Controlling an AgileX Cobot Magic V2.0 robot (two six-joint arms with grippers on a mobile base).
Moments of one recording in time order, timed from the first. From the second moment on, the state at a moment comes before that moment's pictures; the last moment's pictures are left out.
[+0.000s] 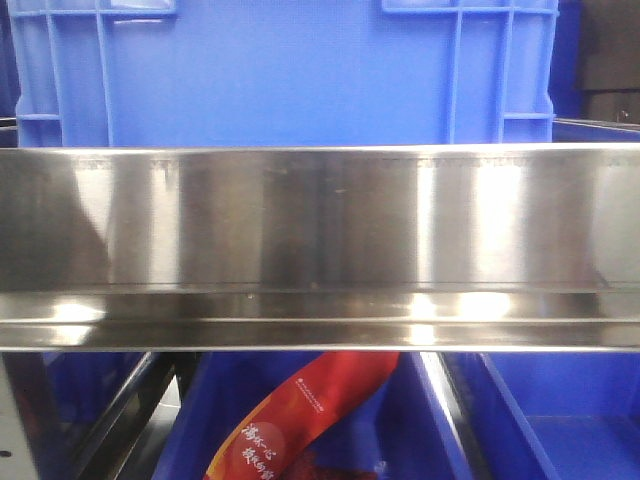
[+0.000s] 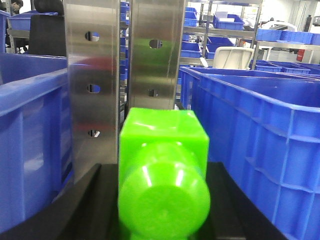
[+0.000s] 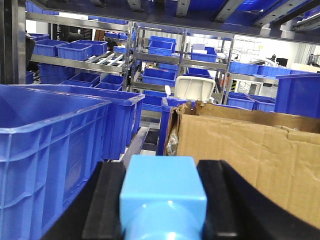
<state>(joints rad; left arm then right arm) 0.03 0.27 -0.41 -0.16 0.23 0.11 0.08 0.26 -0.45 0.03 0.17 -0.12</state>
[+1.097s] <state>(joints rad) -0.14 0.40 -0.58 -0.12 0.22 0.13 0.16 0.38 -0.57 0.11 0.20 -0.11</state>
